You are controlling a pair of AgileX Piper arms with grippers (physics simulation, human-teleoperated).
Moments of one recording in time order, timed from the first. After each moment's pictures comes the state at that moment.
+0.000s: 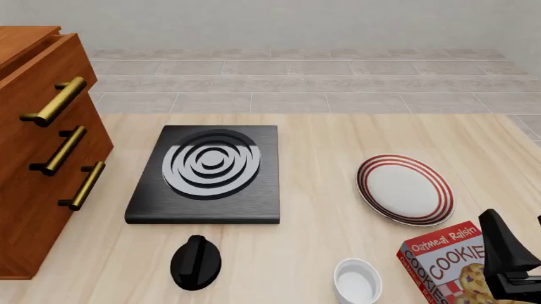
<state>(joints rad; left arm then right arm) 0.21 1.03 -1.38 1.14 0.33 0.03 0.00 -0.03 -0.01 0.05</state>
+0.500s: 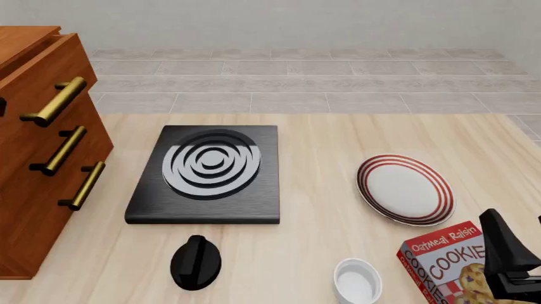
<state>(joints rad) 0.23 1.04 -1.30 1.08 0.34 0.03 0.00 -0.03 -0.01 0.05</state>
